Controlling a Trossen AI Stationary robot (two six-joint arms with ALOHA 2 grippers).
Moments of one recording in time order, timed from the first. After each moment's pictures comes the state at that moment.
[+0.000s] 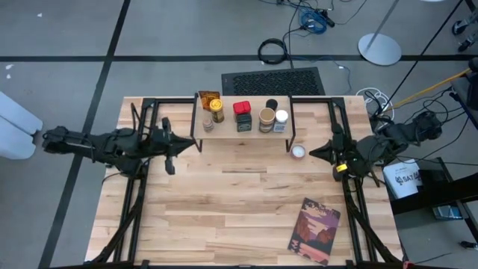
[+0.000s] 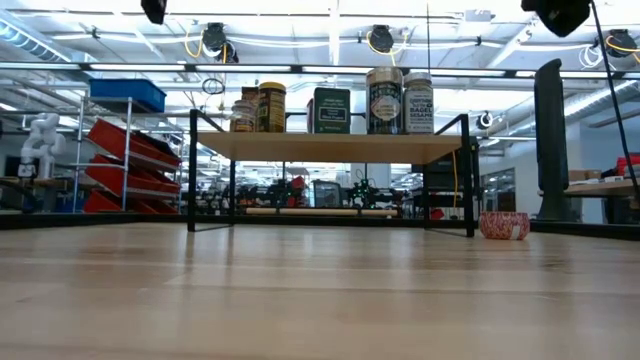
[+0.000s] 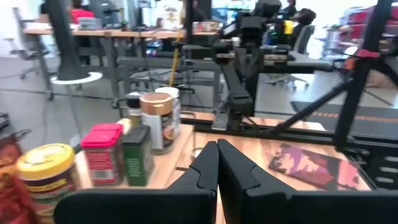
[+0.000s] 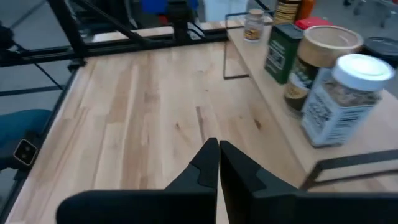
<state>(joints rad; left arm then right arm) -0.17 0.62 0.64 -0.04 -0.33 -0.02 0.43 0.59 0.85 -0.77 0.49 0.34</state>
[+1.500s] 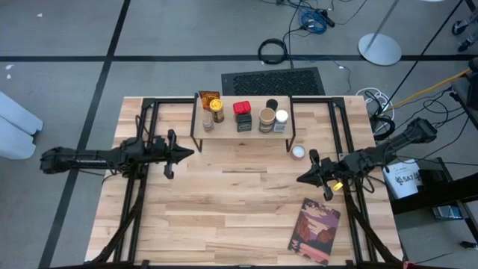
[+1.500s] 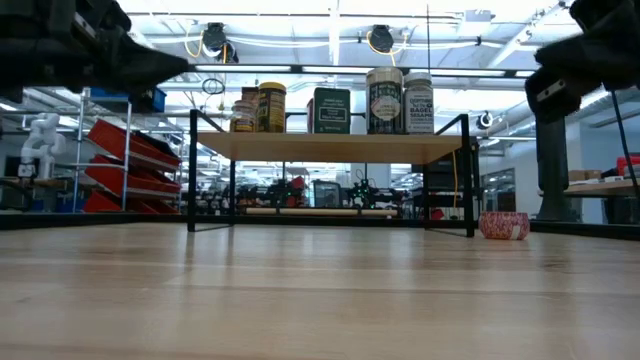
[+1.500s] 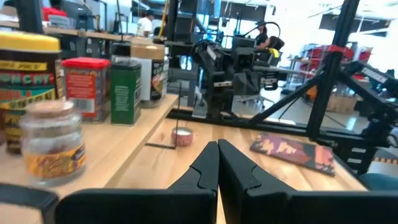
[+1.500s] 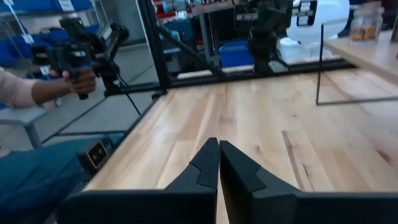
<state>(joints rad) 0.10 0.38 0.07 0.38 0.06 -0.11 0.43 0.43 0.11 0.24 0.23 0.22</state>
